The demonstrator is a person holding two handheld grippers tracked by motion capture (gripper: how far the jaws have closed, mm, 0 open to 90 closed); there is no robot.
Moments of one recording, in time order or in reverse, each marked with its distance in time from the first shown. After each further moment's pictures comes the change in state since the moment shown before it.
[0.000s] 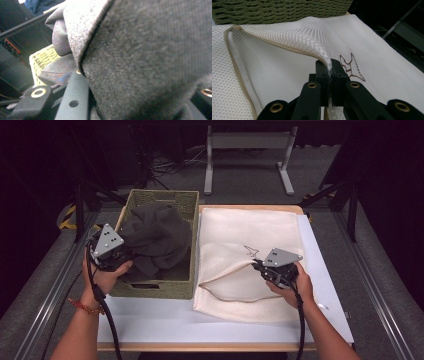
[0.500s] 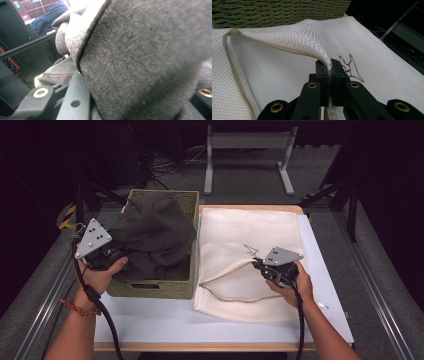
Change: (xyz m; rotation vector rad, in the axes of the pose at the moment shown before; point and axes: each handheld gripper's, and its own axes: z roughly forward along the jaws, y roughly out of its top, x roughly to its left) left arm -0.004 0.029 -0.028 -0.145 -0.020 -0.027; right arm -0.002 0.003 -0.001 -0.011 -0.011 0.015
